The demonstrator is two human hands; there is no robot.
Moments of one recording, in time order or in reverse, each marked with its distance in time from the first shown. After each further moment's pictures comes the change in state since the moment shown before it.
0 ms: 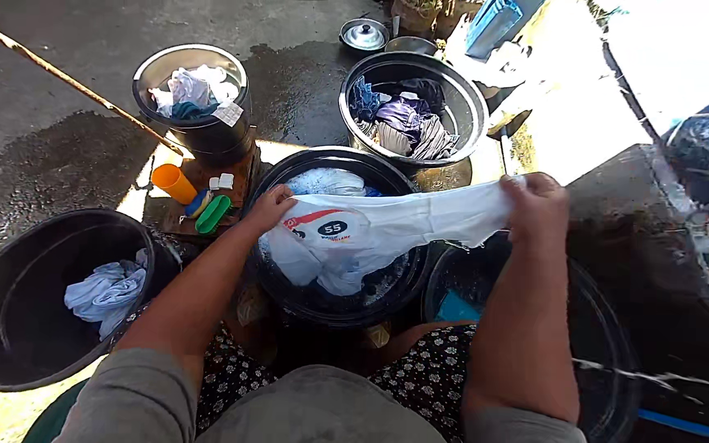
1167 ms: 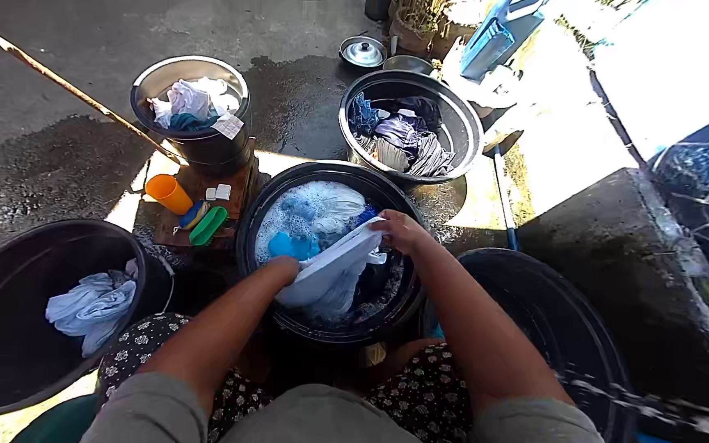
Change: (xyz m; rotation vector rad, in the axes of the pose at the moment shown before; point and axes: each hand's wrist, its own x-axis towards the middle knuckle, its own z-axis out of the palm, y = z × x) left_hand -0.023 -0.013 0.070 0.761 -0.699 -0.319; right_hand -0.020 -0.007 0.147 0.114 -0.798 0.336
